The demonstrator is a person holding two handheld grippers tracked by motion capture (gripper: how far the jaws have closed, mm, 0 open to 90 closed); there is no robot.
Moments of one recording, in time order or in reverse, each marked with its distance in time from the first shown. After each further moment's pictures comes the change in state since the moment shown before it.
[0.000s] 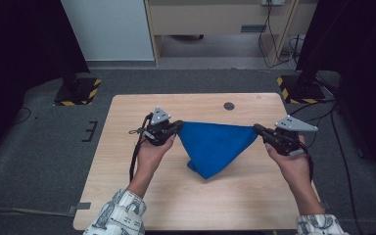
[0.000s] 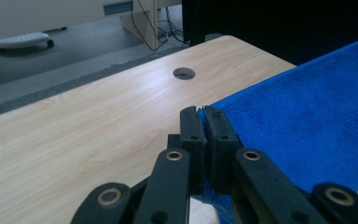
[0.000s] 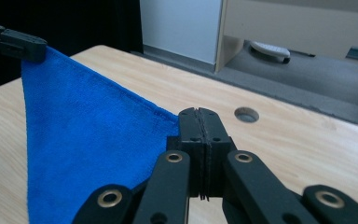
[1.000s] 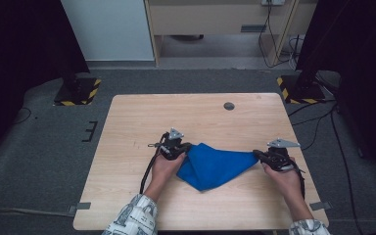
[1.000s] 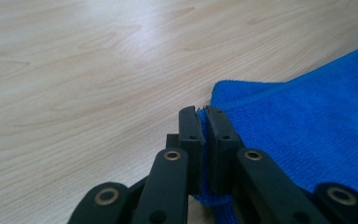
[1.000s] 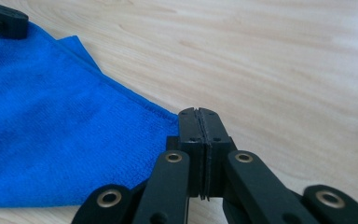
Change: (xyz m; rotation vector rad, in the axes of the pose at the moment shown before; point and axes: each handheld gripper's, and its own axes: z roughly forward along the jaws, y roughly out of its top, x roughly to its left) left arm 0.001 -0.097 0.085 0.197 -0.064 -0.083; right arm -0.028 -0.112 0.045 0.252 -0.014 0.119
